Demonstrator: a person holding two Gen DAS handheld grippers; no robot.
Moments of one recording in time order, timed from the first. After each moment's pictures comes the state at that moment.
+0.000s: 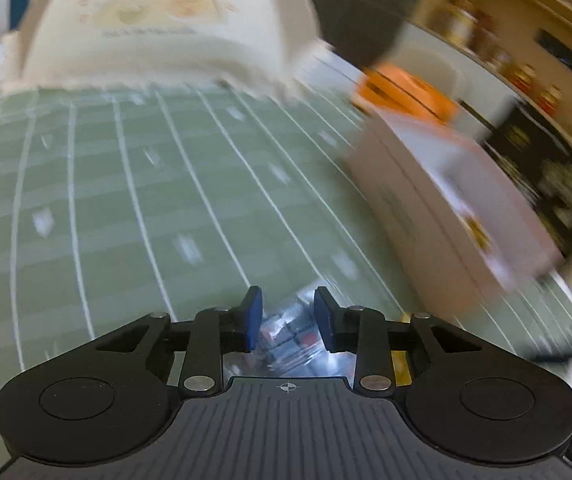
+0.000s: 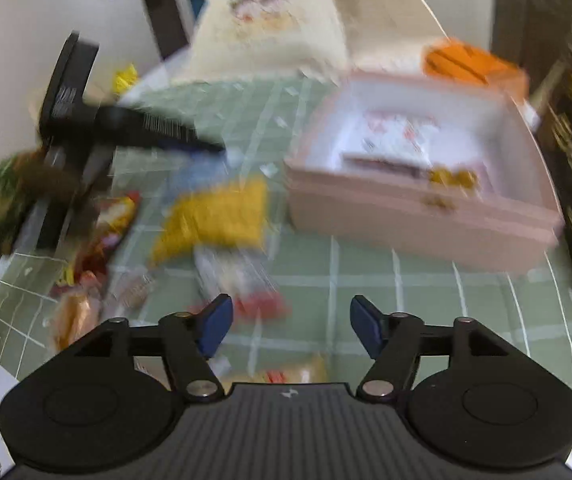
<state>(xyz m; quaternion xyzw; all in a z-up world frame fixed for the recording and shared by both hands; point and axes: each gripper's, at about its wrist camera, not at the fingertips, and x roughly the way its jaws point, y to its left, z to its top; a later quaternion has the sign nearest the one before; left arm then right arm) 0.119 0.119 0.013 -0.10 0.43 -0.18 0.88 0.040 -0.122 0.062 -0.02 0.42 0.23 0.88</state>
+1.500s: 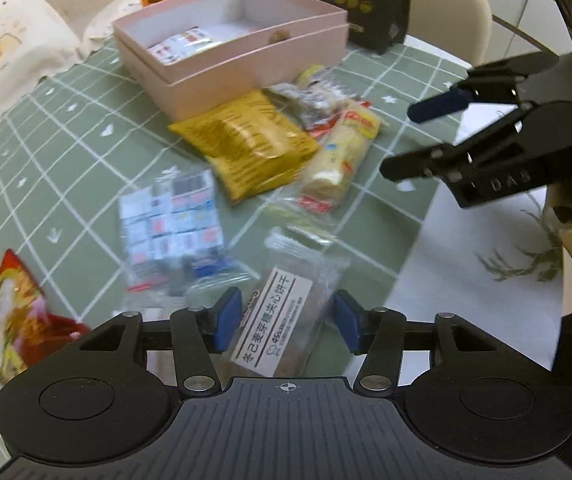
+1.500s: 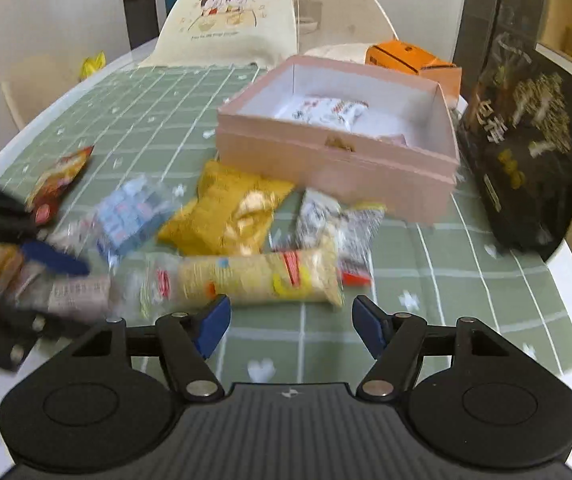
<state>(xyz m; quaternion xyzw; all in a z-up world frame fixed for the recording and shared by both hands) -0.025 -0.015 0.024 0.15 0.48 -0.28 0.82 -0.015 -0.173 0.052 -0.07 0.42 0.16 0.89</state>
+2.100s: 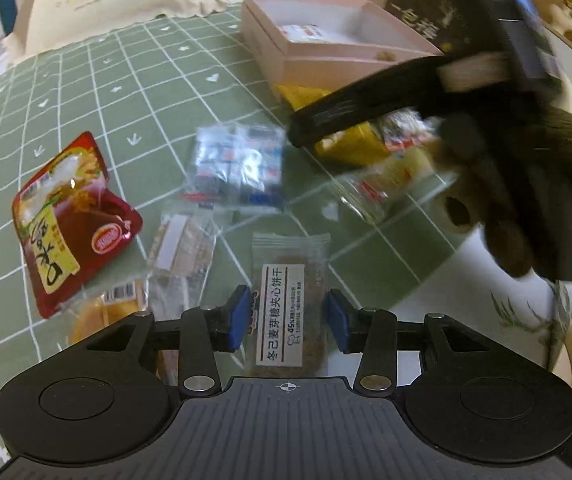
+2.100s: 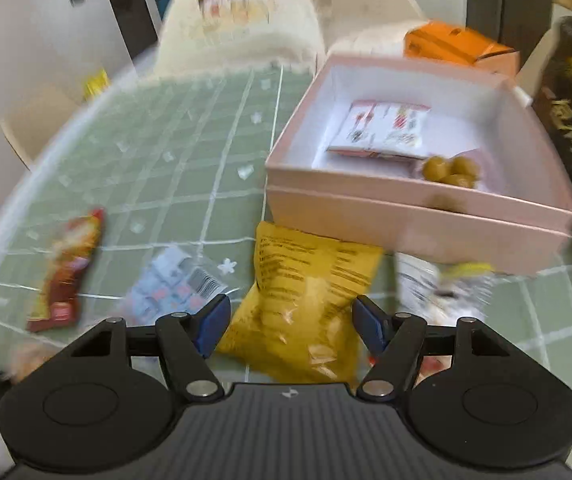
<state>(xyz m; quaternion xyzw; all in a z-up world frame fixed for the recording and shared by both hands) -0.060 0.012 0.026 0.02 0.50 -0.14 0.86 0.068 -0.097 0.044 -0.02 0.45 0.16 0.88</state>
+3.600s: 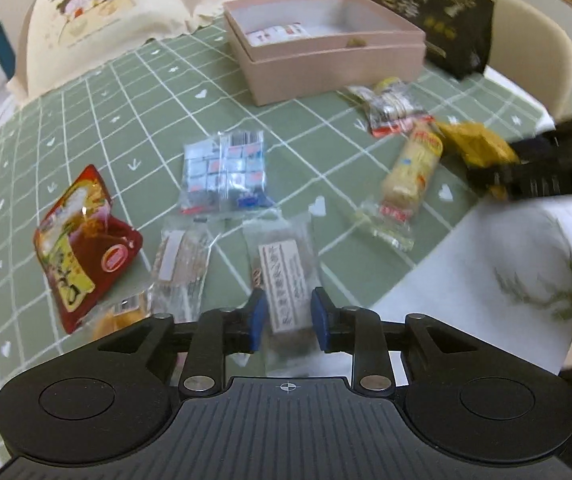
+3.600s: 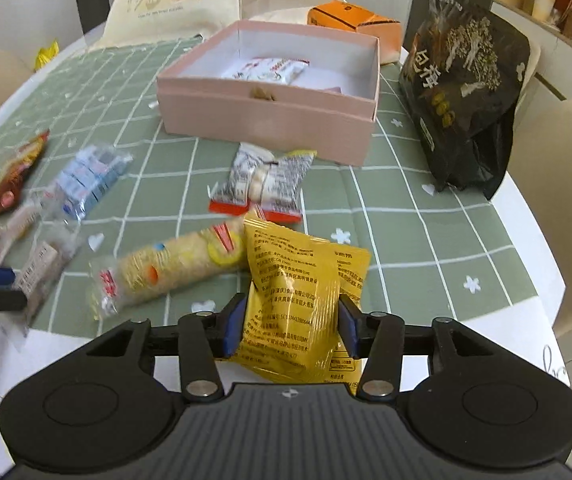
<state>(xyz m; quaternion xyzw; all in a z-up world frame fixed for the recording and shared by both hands) -0.080 -0.021 0.042 0.08 0.49 -0.11 0.86 -0.032 -0.198 0.047 -0.06 0.46 0.08 0.88</state>
